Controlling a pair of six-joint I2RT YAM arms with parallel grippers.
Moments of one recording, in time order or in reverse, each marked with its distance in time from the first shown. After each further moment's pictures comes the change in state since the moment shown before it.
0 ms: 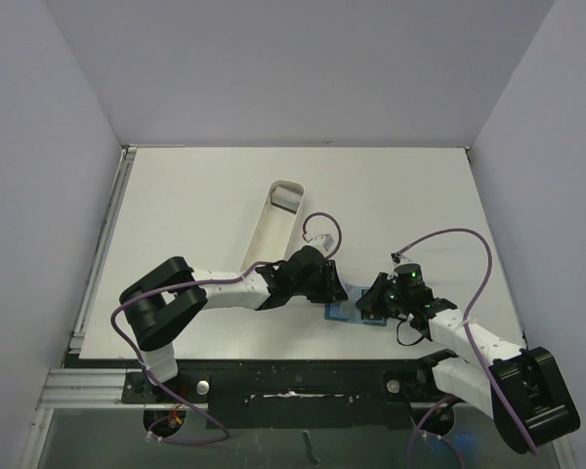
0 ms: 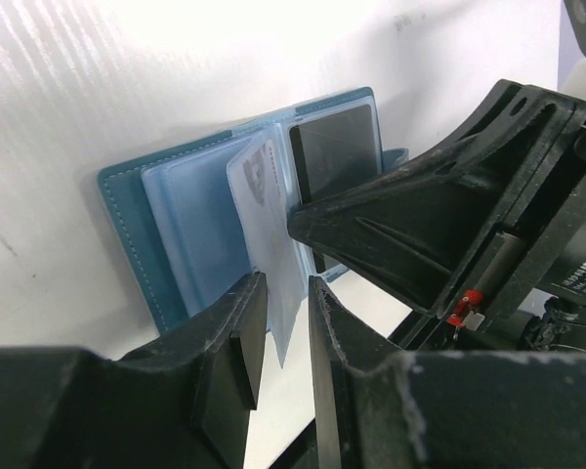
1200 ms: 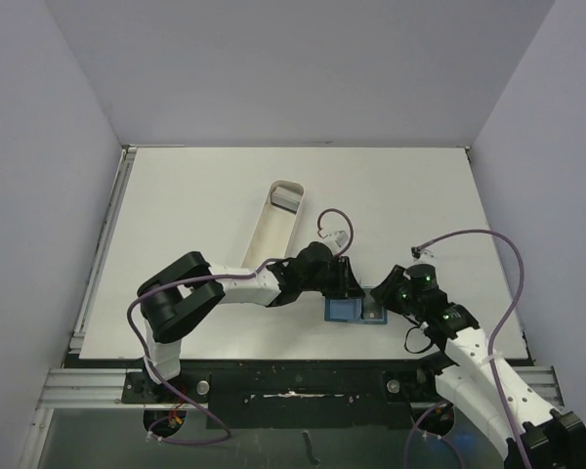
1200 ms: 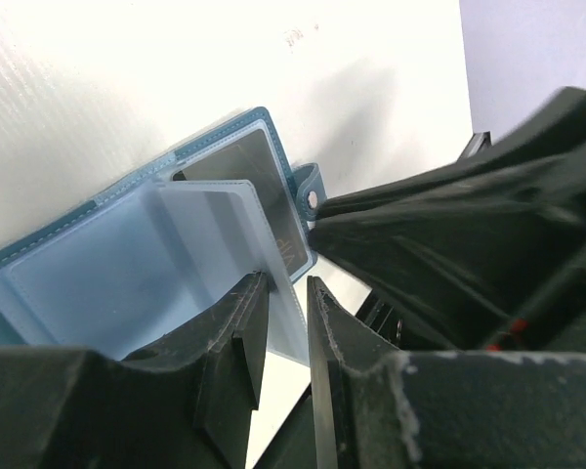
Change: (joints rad) left arm -0.001 0.093 0.068 0.165 0.125 -0.024; right arm 0.019 -0.281 0.079 -0.278 0.203 -0.003
